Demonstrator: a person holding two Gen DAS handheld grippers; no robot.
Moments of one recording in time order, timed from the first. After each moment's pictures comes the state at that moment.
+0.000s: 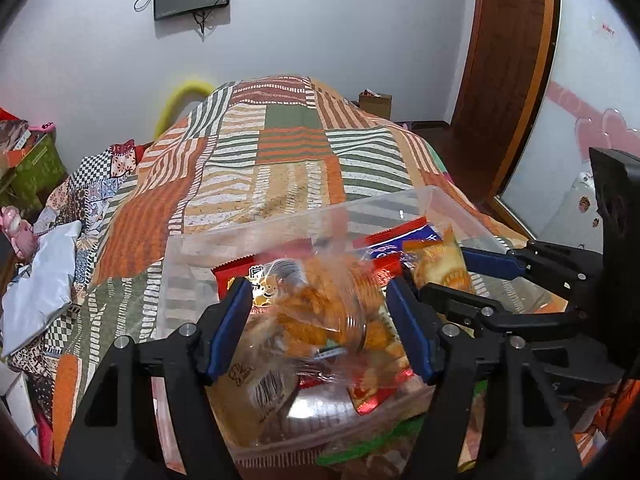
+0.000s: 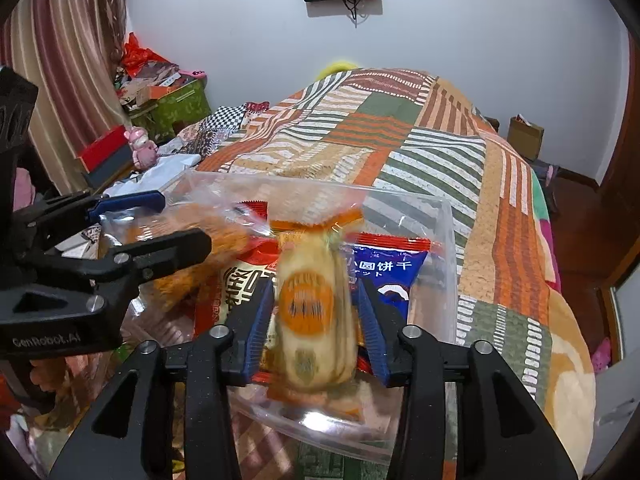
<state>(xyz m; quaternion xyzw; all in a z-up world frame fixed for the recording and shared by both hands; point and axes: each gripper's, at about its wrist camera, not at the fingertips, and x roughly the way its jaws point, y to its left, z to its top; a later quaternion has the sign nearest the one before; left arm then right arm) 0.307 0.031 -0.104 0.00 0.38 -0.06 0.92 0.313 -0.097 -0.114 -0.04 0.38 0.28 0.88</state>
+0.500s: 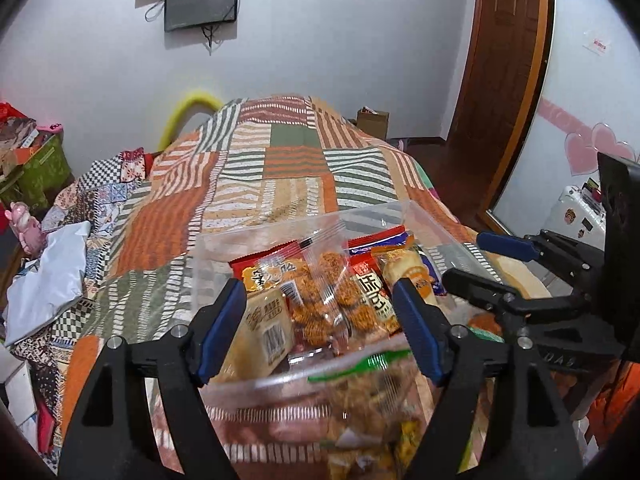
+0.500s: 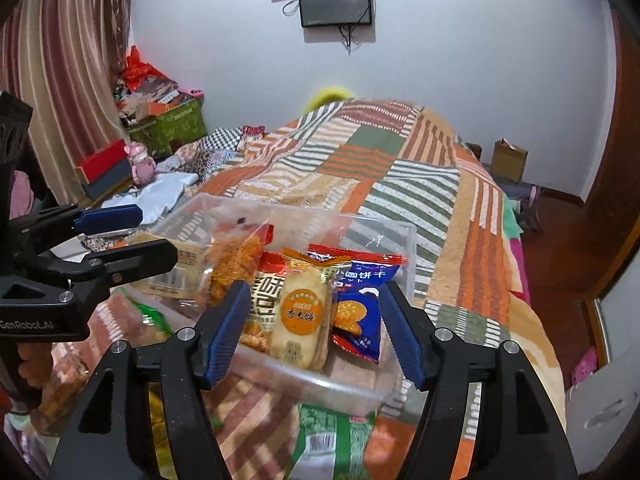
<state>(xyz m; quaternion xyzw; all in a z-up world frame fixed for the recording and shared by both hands) 0.255 0.036 -0.065 -0.01 0.36 -0.06 0.93 0.277 -0.114 -0.076 -0.05 0.34 0.27 0.90</state>
